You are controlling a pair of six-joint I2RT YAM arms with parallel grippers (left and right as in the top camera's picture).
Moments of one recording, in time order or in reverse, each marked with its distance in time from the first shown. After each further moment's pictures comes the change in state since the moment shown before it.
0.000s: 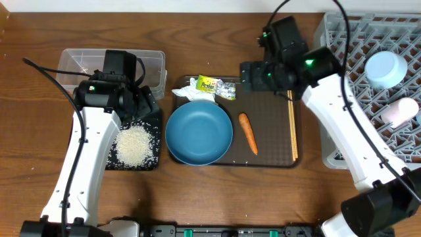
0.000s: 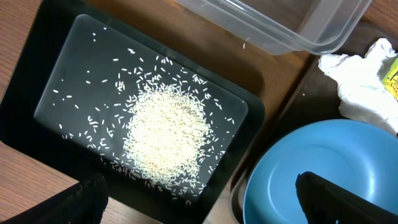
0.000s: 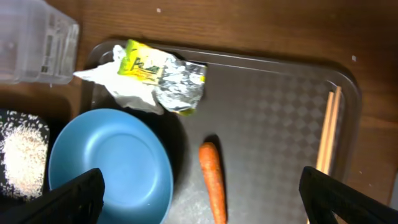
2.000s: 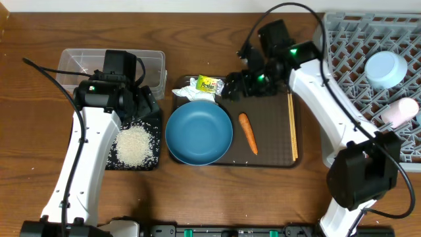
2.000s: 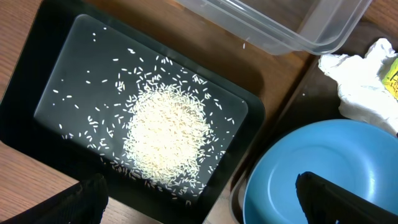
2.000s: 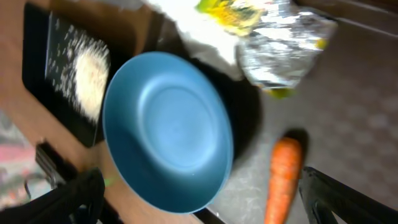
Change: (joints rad) left arm 0.000 0.000 0.000 0.000 0.000 0.000; right arm -0.037 0.188 0.000 0.001 -0.470 -0.242
